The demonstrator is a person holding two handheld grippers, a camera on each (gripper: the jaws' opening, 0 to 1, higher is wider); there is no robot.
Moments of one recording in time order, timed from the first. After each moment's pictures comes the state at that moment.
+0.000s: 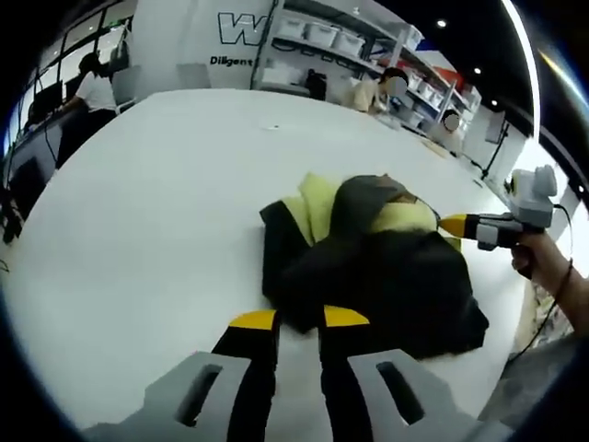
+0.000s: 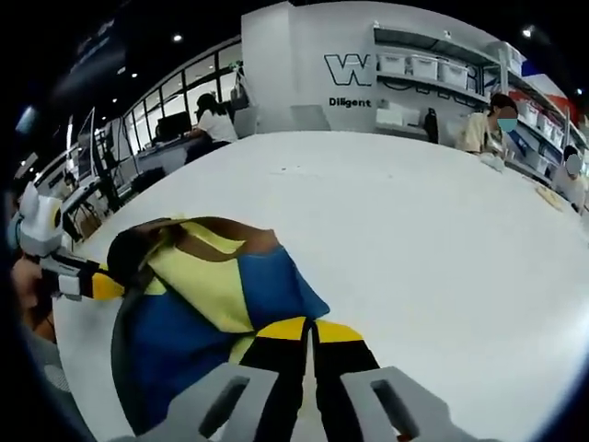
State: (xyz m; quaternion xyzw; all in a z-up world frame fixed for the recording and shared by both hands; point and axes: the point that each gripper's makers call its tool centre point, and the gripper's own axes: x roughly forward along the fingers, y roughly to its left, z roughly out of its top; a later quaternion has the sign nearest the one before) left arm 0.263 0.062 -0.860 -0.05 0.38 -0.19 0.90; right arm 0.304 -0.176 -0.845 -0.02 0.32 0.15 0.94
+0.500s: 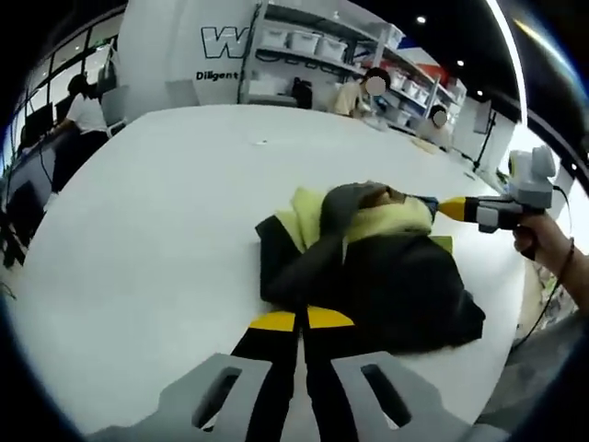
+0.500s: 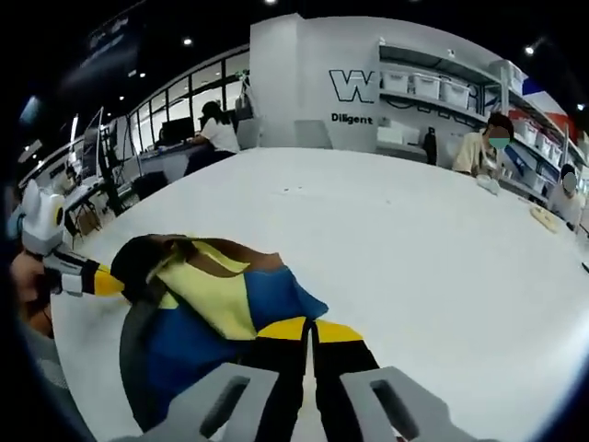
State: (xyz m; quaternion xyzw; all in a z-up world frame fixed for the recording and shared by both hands) left arm 0.262 0.065 -0.840 -0.02 0.35 -0.21 0.91; right arm 0.304 -0.176 -0.810 -0.05 0.28 0.15 0.95
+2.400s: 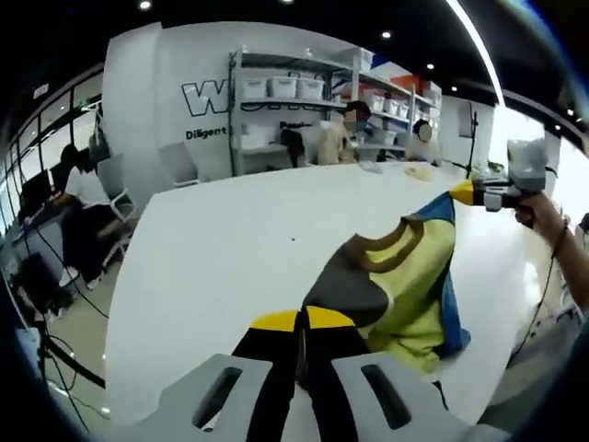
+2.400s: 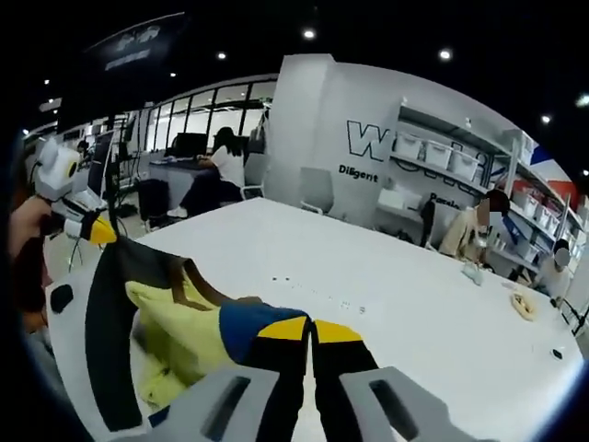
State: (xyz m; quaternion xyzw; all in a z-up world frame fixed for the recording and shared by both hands) left arm 0.343 0.129 -0.685 0.05 0.26 -0.23 0.94; right arm 0.371 -0.171 -0.659 -0.12 0.18 0.16 0.96
